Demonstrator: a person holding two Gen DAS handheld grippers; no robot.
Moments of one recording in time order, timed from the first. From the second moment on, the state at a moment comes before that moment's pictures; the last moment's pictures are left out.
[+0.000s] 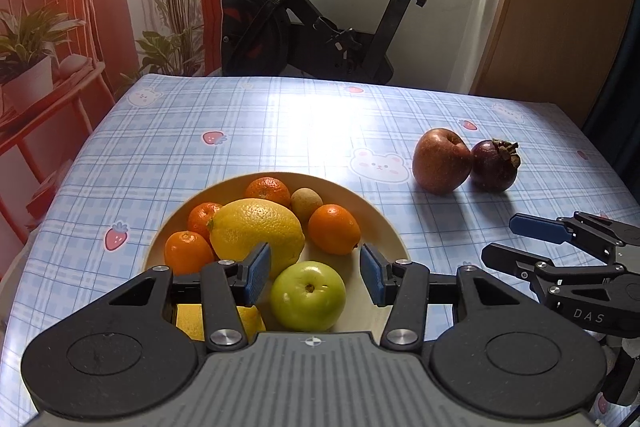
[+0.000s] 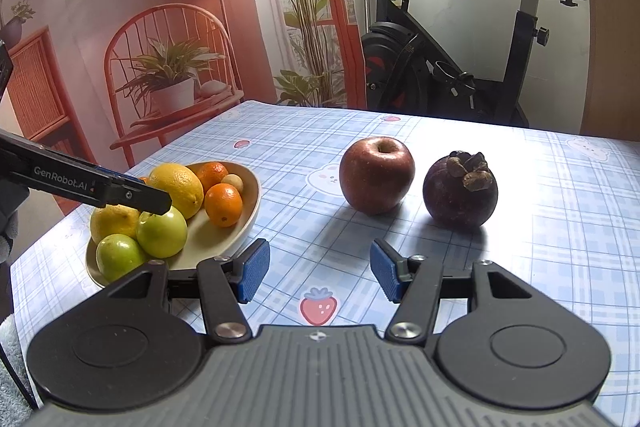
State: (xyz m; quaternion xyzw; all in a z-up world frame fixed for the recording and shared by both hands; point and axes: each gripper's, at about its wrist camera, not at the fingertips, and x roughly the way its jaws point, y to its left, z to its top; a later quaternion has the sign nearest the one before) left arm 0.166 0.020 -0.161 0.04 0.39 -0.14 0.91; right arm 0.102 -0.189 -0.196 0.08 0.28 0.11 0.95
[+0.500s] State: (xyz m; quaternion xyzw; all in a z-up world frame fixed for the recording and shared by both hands) left arm 0.176 -0.022 -0.131 -0.01 0.32 -0.16 0.93; right arm 0.098 -0.234 -0.172 0.07 0.25 0.05 0.97
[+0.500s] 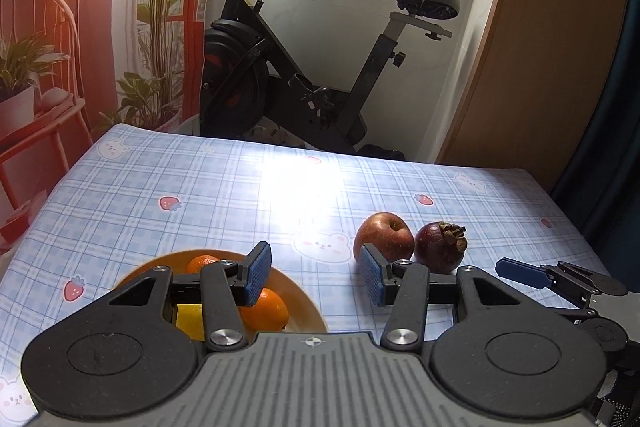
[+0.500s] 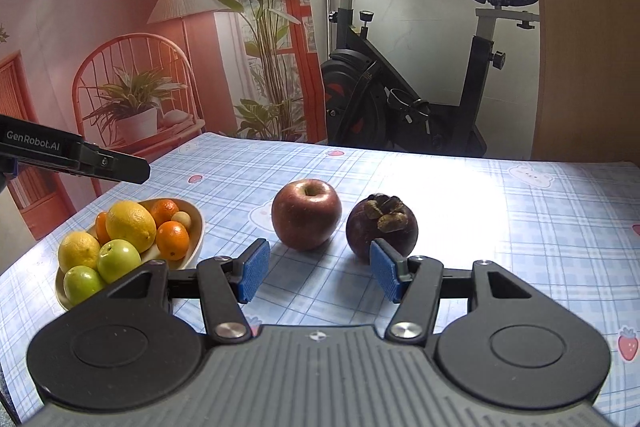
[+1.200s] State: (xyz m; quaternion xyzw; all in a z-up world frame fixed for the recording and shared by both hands) left arm 0.214 -0.055 -0.135 -0.01 0.30 -0.18 0.94; right arm 0.142 -0.270 -0.185 0.06 0.26 0.05 0.96
